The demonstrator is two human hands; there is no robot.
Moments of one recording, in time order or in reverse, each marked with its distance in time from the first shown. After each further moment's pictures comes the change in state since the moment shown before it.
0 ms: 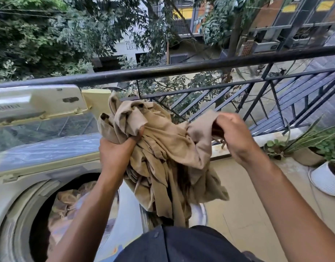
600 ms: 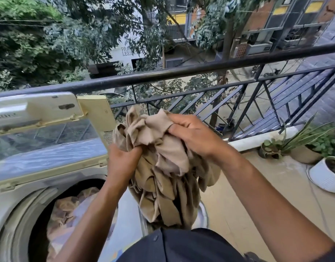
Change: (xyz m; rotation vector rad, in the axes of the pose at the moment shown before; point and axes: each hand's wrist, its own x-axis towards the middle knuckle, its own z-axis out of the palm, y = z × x) left_hand -0.010 -0.007 0.011 0.112 -0.153 0.164; right_hand -0.002 -0.025 0.055 -0.090 -0.343 -0.109
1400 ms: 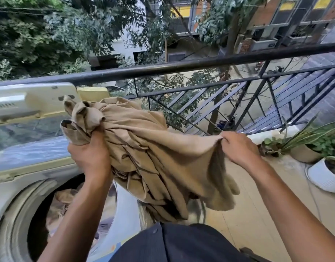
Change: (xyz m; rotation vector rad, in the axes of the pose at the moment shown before) left_hand 0.021 -0.007 -0.030 -0.325 0.620 -0.034; right_hand -0.038 0.089 -0.080 -1.108 0.292 0.579
